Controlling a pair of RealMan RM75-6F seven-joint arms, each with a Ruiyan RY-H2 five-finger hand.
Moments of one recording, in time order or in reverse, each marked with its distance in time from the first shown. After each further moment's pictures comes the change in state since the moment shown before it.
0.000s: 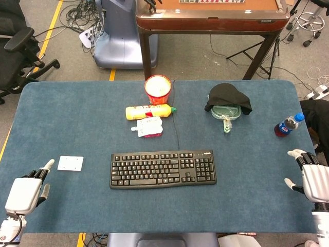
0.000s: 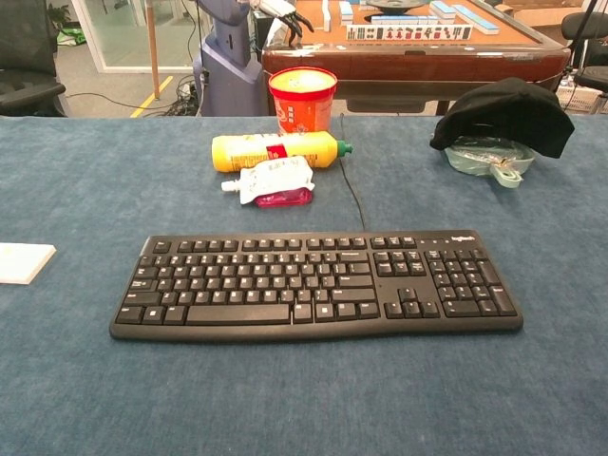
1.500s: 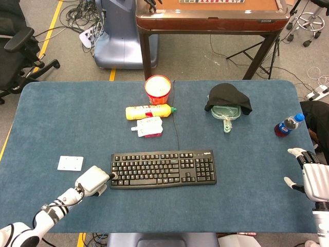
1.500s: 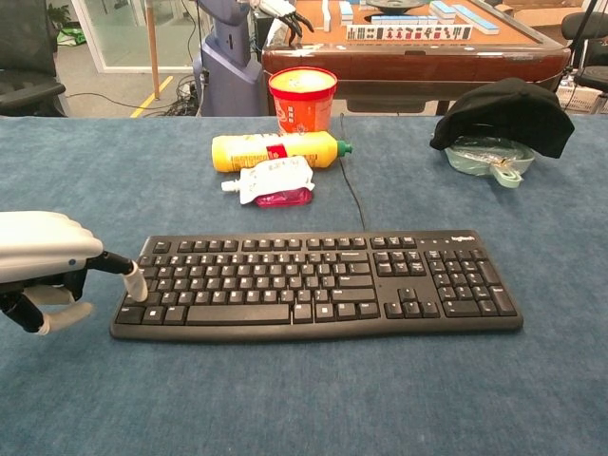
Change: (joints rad) left arm -0.474 -0.063 -0.033 -0.015 -0.077 -0.713 -0.020; right arm 0.002 0.003 0.004 0.010 -0.018 0.003 0.044
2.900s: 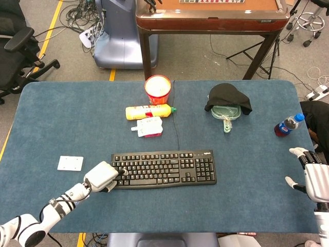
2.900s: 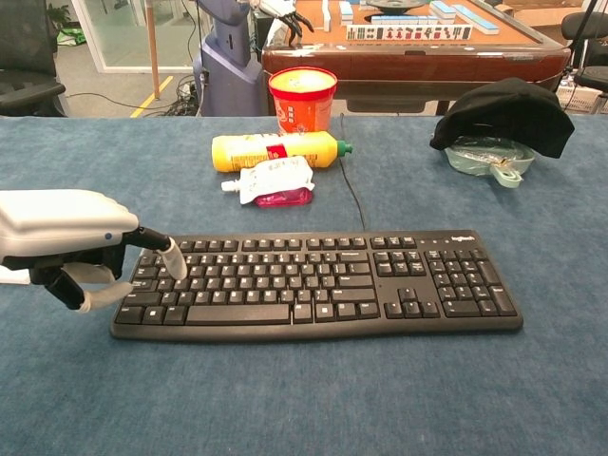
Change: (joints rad) left arm -0.016 -0.026 -0.087 0.015 0.087 -0.044 -0.118; right arm -0.007 0.008 0.001 -0.005 -0.011 0.020 0.007
